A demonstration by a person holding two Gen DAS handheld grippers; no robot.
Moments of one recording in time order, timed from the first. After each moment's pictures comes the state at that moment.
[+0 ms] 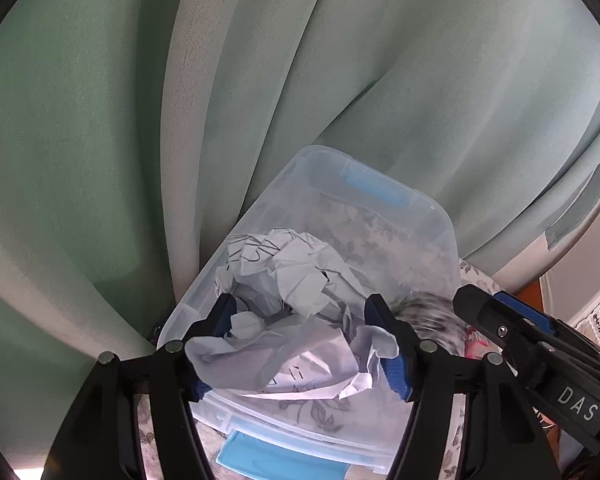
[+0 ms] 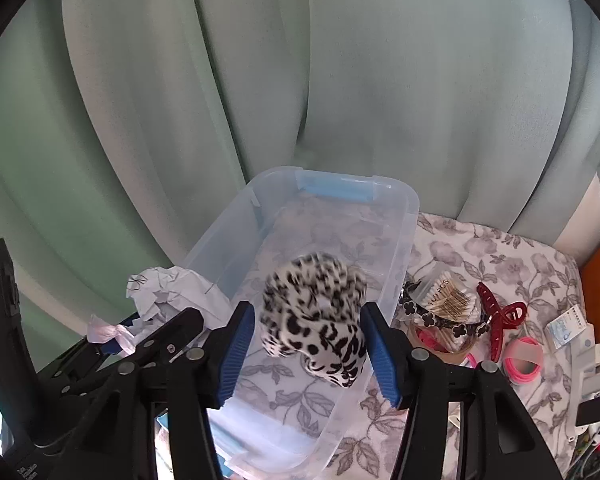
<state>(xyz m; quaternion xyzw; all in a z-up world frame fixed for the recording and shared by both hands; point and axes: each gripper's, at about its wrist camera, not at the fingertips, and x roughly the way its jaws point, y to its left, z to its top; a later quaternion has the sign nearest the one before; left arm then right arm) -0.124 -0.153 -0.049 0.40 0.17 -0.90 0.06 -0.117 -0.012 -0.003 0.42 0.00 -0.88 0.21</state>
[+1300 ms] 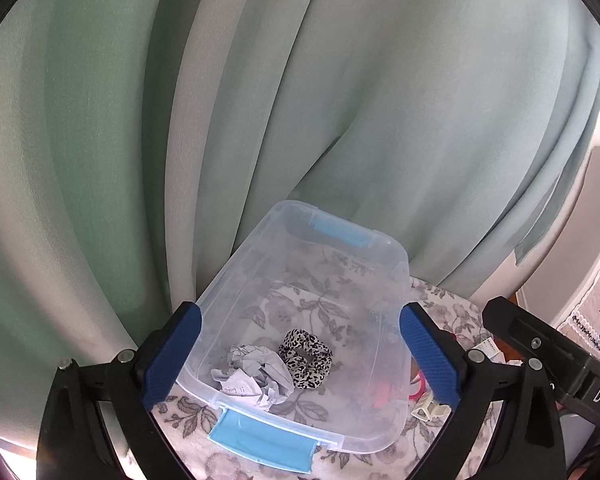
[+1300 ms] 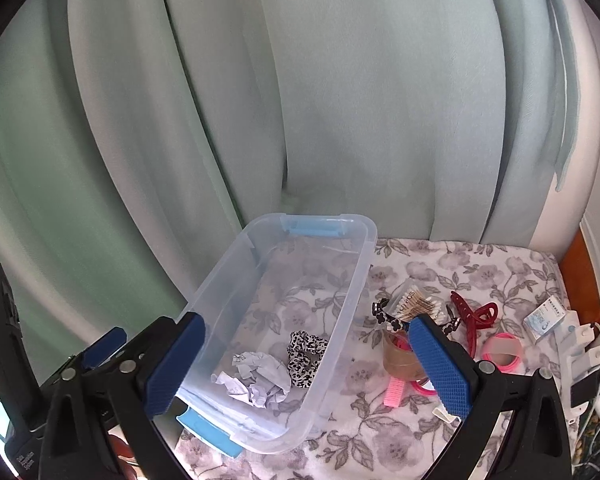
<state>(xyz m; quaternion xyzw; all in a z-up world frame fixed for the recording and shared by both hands) -0.043 -0.127 0.030 0.31 0.15 -0.94 0.05 -0.072 0.035 0.036 0.35 -0.06 -0.91 0.19</state>
